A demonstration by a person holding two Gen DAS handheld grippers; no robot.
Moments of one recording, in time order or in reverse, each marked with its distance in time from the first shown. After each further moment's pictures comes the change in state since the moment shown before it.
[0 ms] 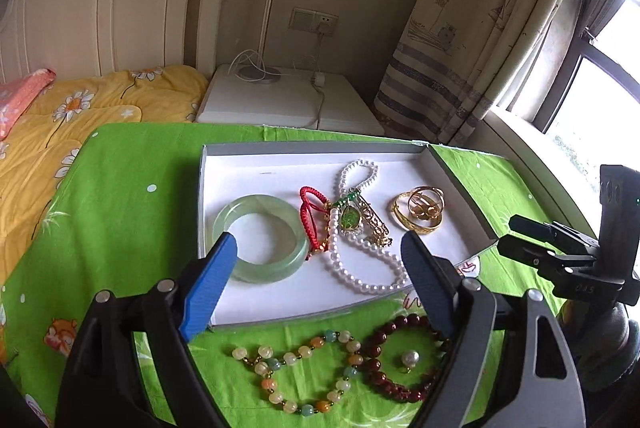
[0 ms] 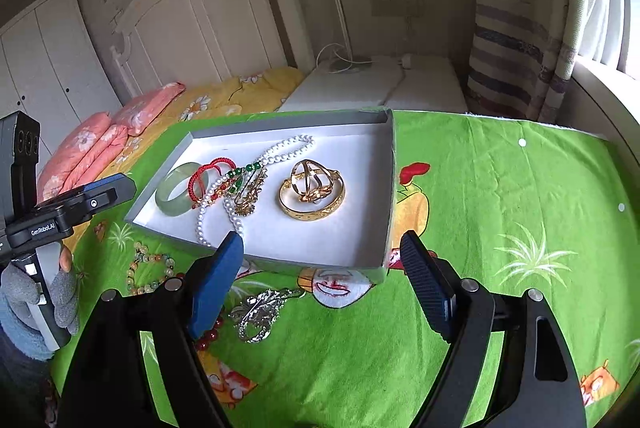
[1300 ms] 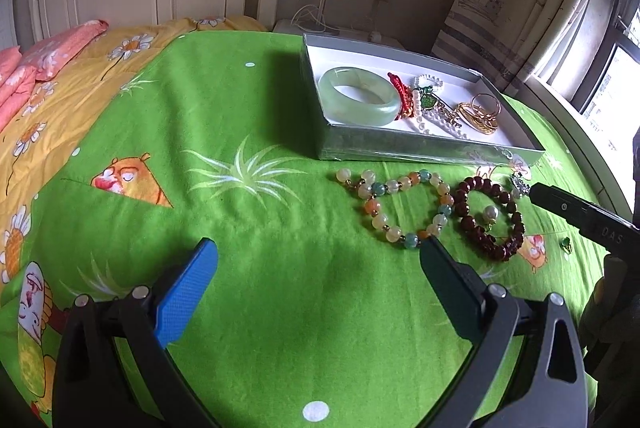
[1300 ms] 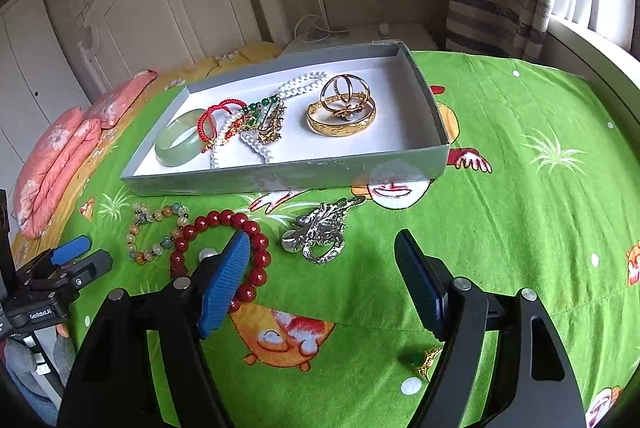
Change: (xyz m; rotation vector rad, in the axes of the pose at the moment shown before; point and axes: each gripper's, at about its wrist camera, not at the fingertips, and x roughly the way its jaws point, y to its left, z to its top) left arm -0.038 0.045 -0.099 -0.088 0.098 0.146; right arm 0.017 0.059 -0.047 0.067 0.072 -0.132
